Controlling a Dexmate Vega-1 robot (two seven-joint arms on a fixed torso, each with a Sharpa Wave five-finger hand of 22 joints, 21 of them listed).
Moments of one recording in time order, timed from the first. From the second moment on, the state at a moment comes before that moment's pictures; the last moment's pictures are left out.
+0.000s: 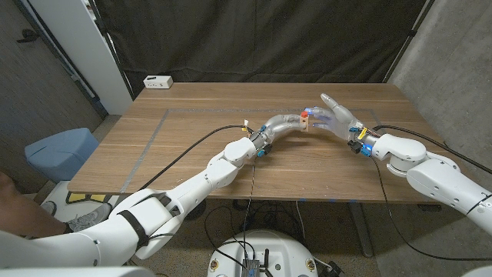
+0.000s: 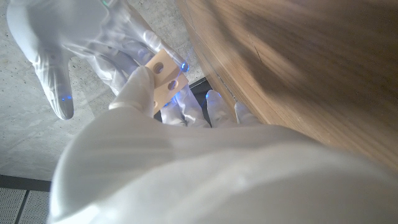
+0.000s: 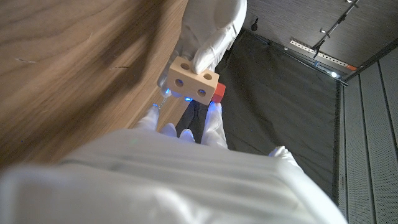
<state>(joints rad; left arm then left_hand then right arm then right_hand) 0.54 0.15 0.77 -0.93 -0.29 -0.43 -0.19 0.84 0.09 0.39 -0.17 0.27 0.70 -0.13 0.39 0.24 0.69 -0.19 0.32 0.66 0.37 -0.04 0.22 0.22 0.08 0.14 0.19 0.18 -1.12 -0.96 -0.24 -1.87 0.74 0.00 0.14 0.09 0.06 0.01 0.07 0.40 0.50 -0.01 0.19 0.18 -0.17 0.01 0.19 0.18 -0.17 0.15 0.20 0.20 0.03 0.21 0.18 0.17</state>
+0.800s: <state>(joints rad) 0.52 0.13 0.76 -0.87 -0.30 -0.45 -0.20 0.84 0.09 0.39 -0.17 0.27 0.70 -0.13 0.39 0.24 0.69 -0.19 0.32 0.66 0.37 -0.04 0.22 0.22 0.08 0.14 0.19 0.18 -1.13 -0.96 -0.23 -1.88 0.75 -0.02 0.11 0.09 0.06 0.00 0.08 0.40 0.58 0.01 0.21 0.18 -0.12 -0.01 0.20 0.18 -0.17 0.15 0.21 0.20 0.05 0.21 0.19 0.17</state>
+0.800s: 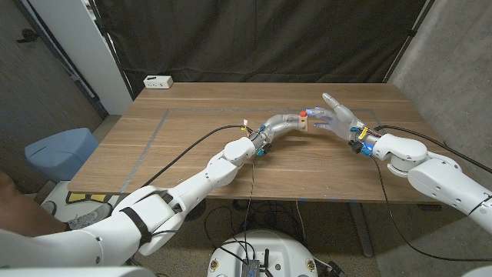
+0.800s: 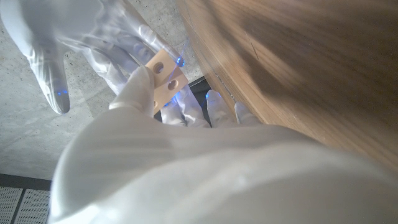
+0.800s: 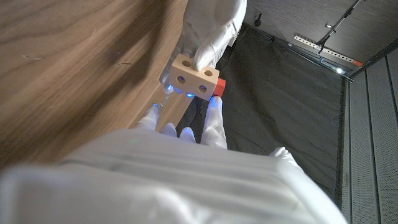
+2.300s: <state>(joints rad) 0.48 0.09 0.75 -0.76 -0.31 -0.49 -0.23 0.84 0.10 0.39 -0.17 0.27 0.70 -0.13 0.39 0.24 0.68 -0.19 0.32 0.66 0.37 -0.04 0.22 0.22 0.08 0.14 0.19 0.18 -1.08 -0.94 -0.25 -1.82 0.78 0.01 0.21 0.10 0.07 -0.02 0.08 0.41 0.75 0.05 0.24 0.18 -0.01 -0.01 0.21 0.18 -0.17 0.14 0.22 0.20 0.08 0.20 0.20 0.17</state>
